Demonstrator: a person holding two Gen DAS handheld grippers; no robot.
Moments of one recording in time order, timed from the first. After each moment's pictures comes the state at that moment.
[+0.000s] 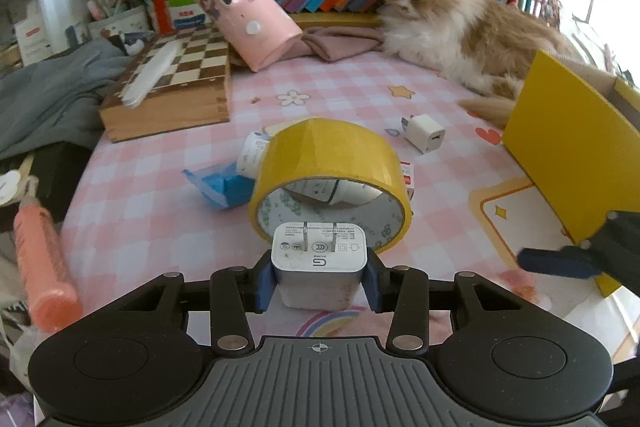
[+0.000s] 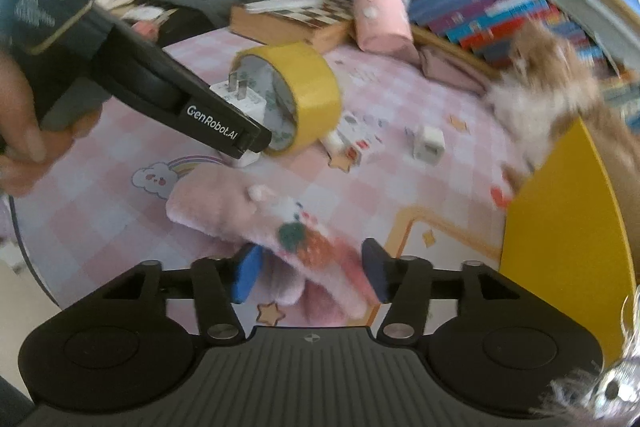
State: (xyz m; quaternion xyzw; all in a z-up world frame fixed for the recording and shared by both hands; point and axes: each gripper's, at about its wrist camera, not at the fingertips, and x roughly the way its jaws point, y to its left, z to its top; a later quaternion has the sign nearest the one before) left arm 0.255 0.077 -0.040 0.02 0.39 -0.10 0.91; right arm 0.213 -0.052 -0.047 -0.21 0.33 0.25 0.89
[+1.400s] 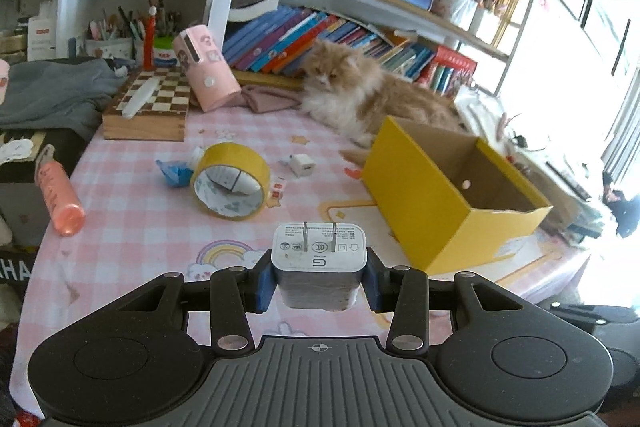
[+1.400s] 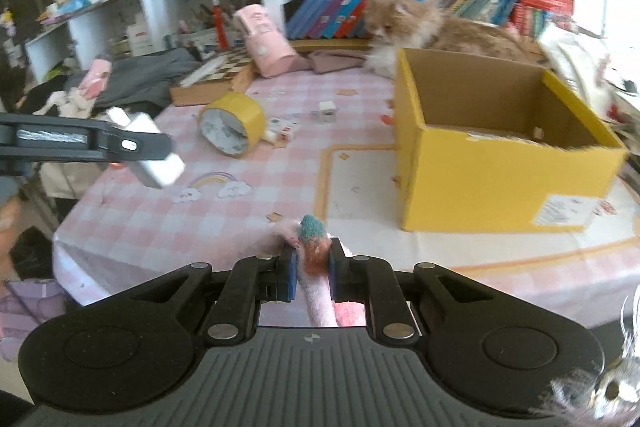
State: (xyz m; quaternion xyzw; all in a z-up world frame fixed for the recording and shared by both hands) left arm 0.094 0.074 0.040 -0.08 0.32 -0.18 0.93; right arm 0.059 -0.138 0.018 0.01 0.34 0.11 0.94
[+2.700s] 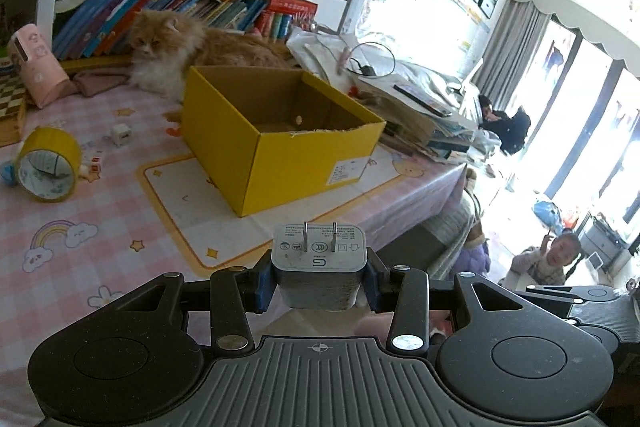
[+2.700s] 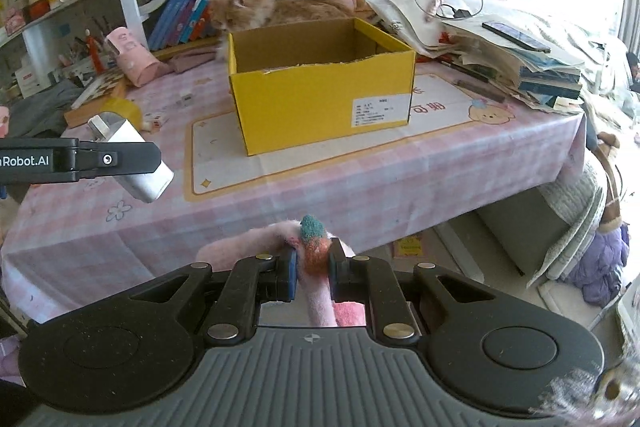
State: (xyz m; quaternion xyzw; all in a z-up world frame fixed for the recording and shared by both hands) left arm 0.041 -0.013 0.034 -0.02 0.33 -0.38 0.86; right arm -0.068 -0.197 0.023 0.07 0.34 -0.09 0.93
